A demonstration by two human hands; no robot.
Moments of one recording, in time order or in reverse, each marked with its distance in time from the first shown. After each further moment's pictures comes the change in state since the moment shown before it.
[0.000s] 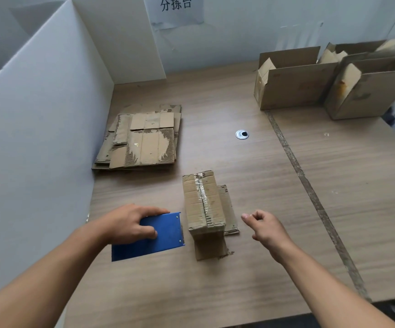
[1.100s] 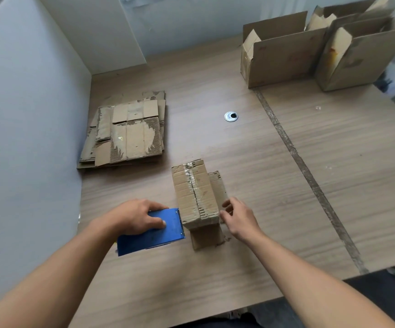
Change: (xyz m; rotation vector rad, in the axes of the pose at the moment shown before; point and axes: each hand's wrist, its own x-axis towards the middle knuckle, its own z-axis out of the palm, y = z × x) left_hand 0.040 0.025 0.009 0.106 -0.057 -0.163; right_hand 0.008 0.010 0.046 -0.368 -0.029 -0.120
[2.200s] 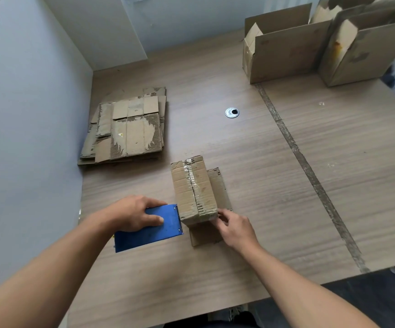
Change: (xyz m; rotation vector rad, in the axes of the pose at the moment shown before) left_hand 0.004 -0.004 0.000 0.064 -0.019 0.003; right_hand -0.024 0.008 0.017 -0.038 -0.016 0.008
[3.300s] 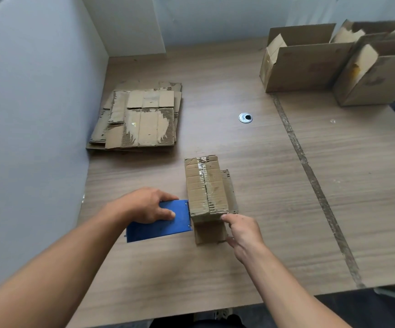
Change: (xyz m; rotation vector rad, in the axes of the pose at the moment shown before) left_hand -0.001 -0.001 0.006 -0.045 0.033 0.027; right_hand -0.010 -0.042 0.006 0.873 0.143 0.476
